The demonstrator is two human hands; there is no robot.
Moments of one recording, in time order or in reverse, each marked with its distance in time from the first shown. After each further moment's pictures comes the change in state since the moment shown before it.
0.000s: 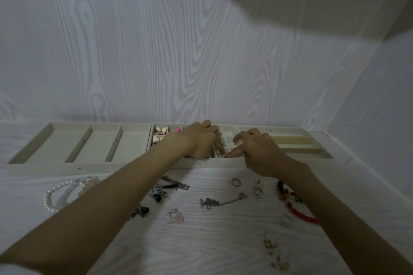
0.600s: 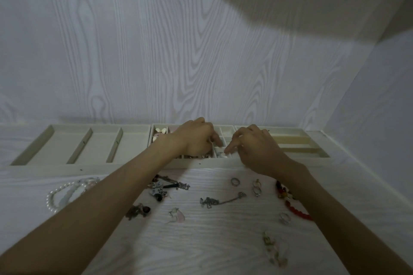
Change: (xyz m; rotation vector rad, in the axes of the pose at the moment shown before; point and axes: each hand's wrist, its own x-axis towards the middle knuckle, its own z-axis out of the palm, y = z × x) left_hand -0.013 -0.002 -0.007 -0.282 0.143 -0.074; right_hand -0.004 -0.012 -0.009 0.113 0.144 0.057
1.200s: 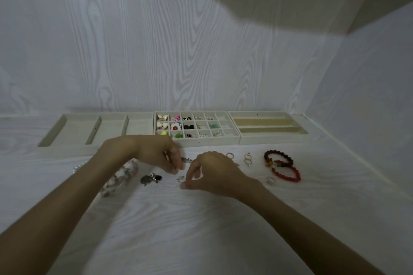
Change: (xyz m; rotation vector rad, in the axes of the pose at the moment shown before) left_hand -0.112 -0.024 -0.003 -0.343 -0.402 0.012; right_hand -0.058 -0.103 0.026 0.364 -0.102 -0.065
